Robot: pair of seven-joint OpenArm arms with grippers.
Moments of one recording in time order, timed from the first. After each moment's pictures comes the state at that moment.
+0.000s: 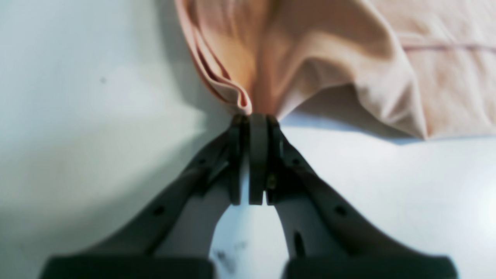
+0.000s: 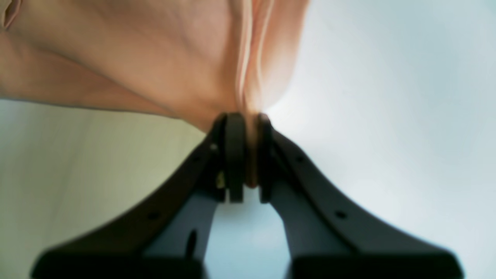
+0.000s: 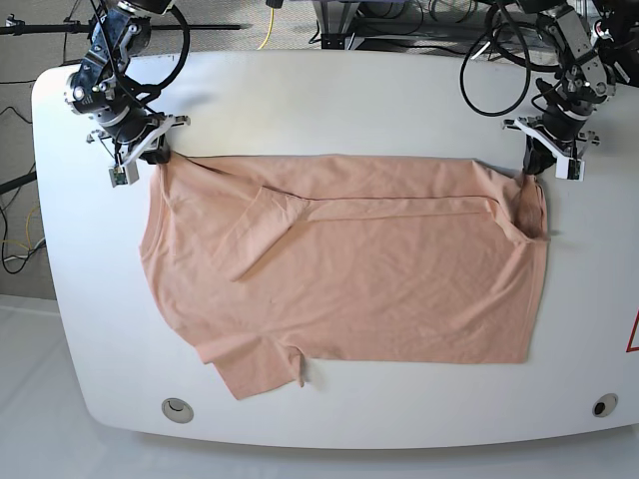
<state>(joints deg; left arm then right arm) 14.9 -8.9 -35.7 82.9 -7.9 -41.9 25.6 -13.3 5.3 33.7 92.1 13.8 40.0 -48.1</state>
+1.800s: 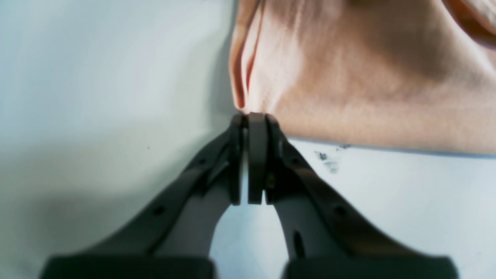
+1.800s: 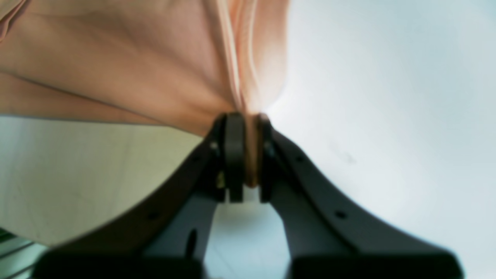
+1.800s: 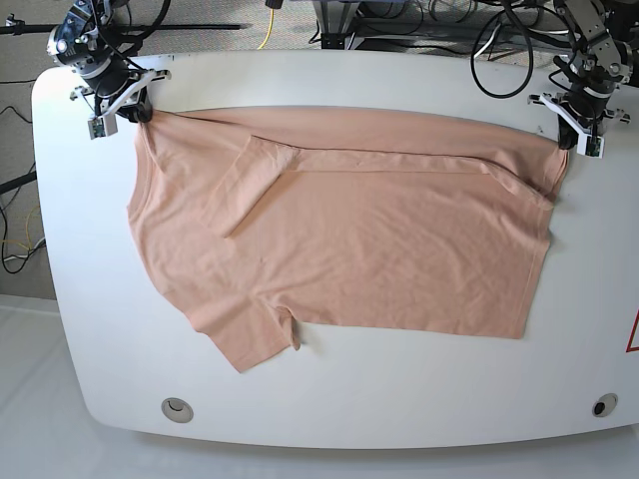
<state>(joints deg) 20.3 -9.7 -40.7 84.9 4.5 -41.1 20.6 -25.5 7.3 40.8 93.2 17.3 41.3 -41.5</state>
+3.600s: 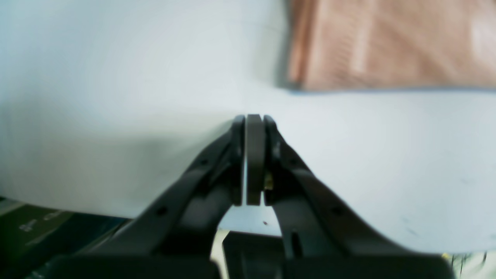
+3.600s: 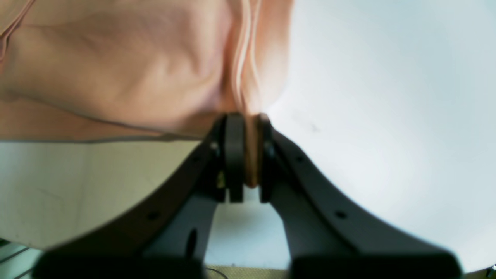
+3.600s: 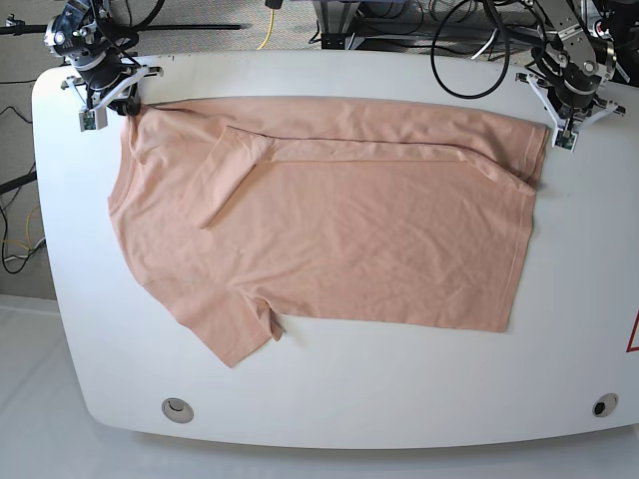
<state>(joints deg) 19.4 -2.8 -38.6 101.6 19.1 -42.4 39.9 -27.3 7.4 39.2 93.7 16.4 39.3 -40.2</state>
